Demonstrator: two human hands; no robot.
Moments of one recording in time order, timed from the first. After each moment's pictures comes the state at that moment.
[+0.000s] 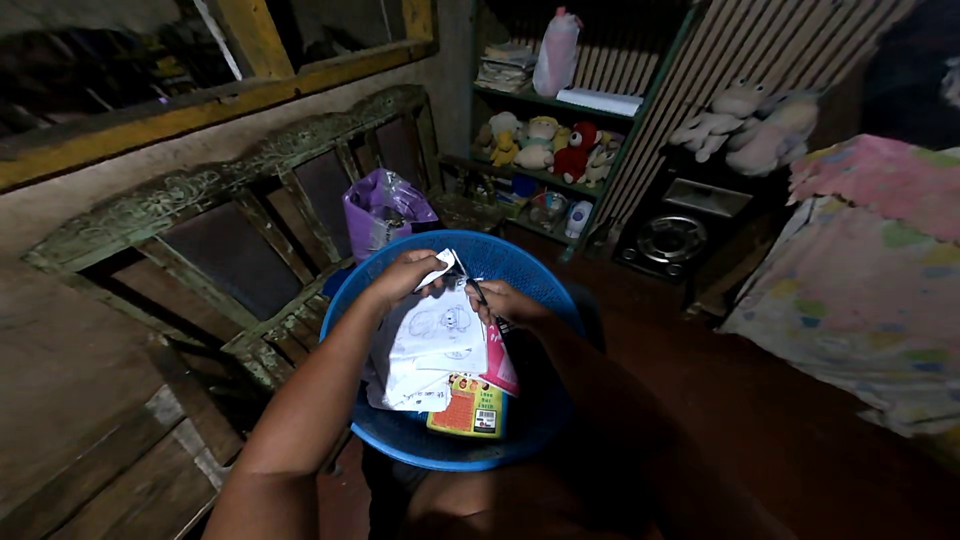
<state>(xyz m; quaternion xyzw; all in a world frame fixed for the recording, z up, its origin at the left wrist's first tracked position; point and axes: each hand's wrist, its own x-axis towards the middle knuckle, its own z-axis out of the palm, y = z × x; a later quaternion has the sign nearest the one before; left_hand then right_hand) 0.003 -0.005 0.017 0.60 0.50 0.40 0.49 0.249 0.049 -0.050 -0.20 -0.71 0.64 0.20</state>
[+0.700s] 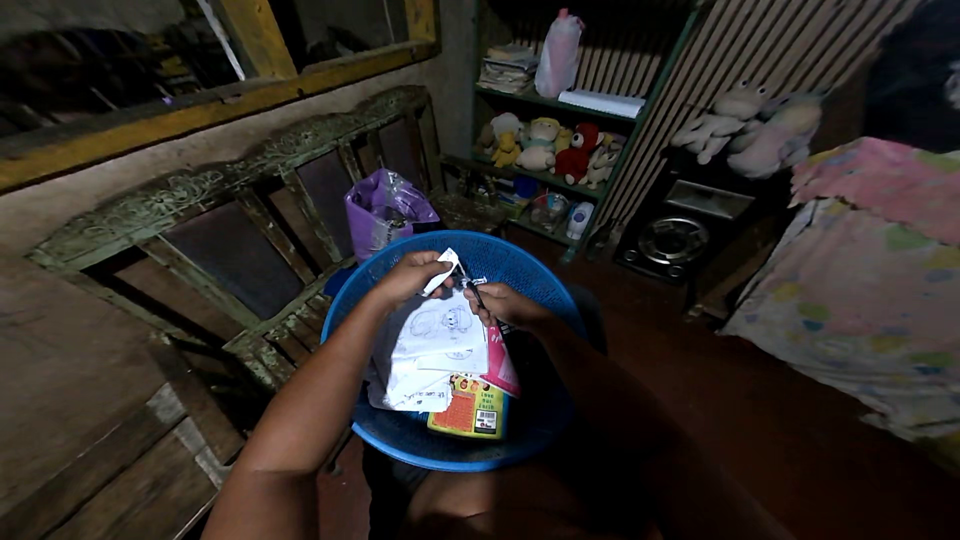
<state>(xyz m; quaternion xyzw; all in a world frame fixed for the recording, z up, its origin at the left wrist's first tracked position) 0.009 -0.005 0.015 0.59 0.50 0.40 0.49 0.248 0.050 -0.053 -0.20 -0.72 0.63 0.19</state>
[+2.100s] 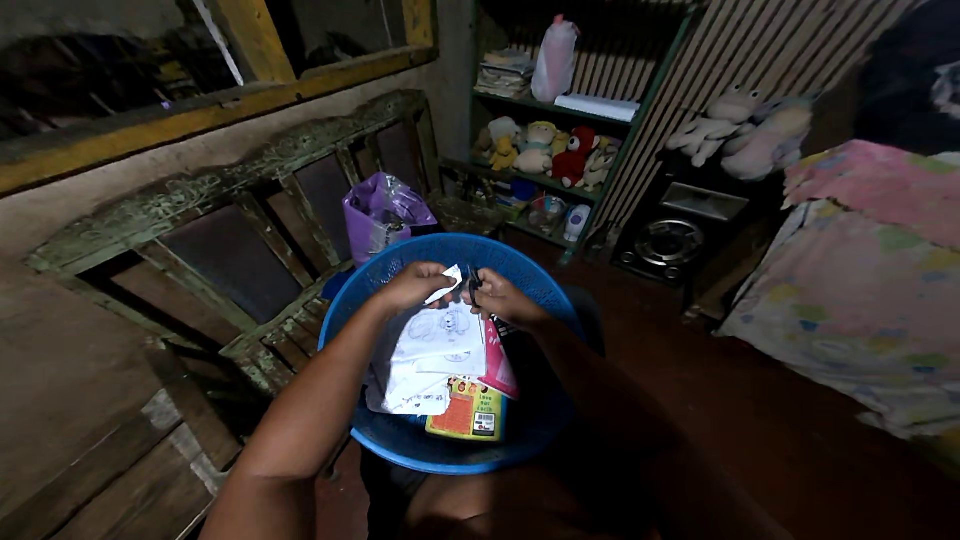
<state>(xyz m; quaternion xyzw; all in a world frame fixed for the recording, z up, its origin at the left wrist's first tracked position) 0.016 -0.007 0.008 0.63 0.52 0.32 0.48 0.247 0.048 -0.046 -0.26 -0.70 0.61 0.28</state>
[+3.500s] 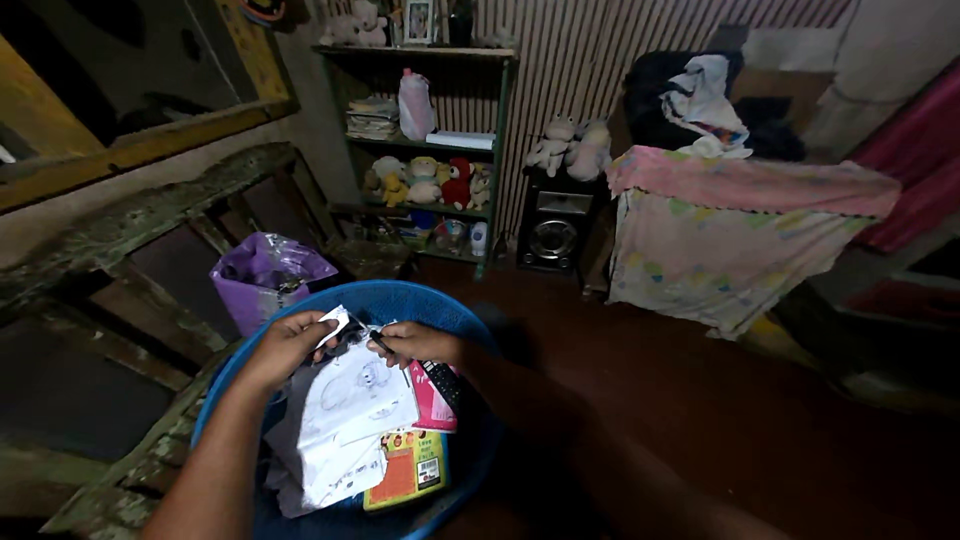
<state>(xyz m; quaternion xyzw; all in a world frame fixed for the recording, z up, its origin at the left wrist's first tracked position) -0.010 -0.009 0.026 0.65 0.54 0.38 0.38 0.246 0.041 -0.045 -0.25 -0.72 0.61 0.23</state>
